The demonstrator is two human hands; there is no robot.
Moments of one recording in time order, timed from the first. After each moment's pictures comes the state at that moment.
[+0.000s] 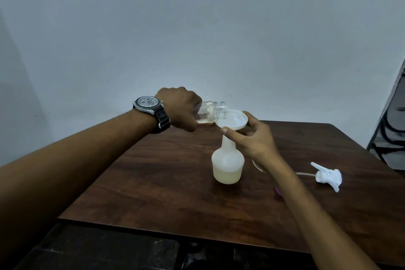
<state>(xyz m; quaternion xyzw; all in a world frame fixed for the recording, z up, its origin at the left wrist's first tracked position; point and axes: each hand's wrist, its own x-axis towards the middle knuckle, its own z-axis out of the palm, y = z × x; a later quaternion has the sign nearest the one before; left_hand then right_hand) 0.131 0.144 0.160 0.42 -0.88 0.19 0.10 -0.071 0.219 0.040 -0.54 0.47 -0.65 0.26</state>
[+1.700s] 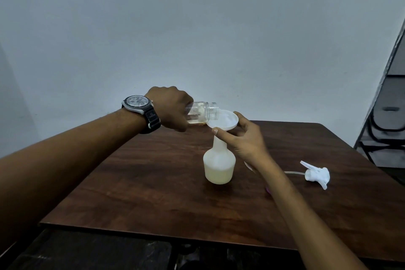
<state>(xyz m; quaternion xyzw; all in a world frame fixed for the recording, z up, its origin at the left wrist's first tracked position) 0.129 0.144 0.162 0.42 -0.88 0.19 0.09 -0.070 0.221 0.042 -0.53 0.49 -0.64 0.26</state>
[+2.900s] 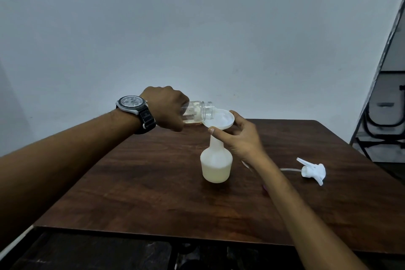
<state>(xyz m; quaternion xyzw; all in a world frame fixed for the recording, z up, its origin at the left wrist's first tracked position) 0.129 0.147 0.163 0.42 -0.88 0.19 0.09 -0.071 0.221 0.040 -0.53 0.50 -0.64 0.26</state>
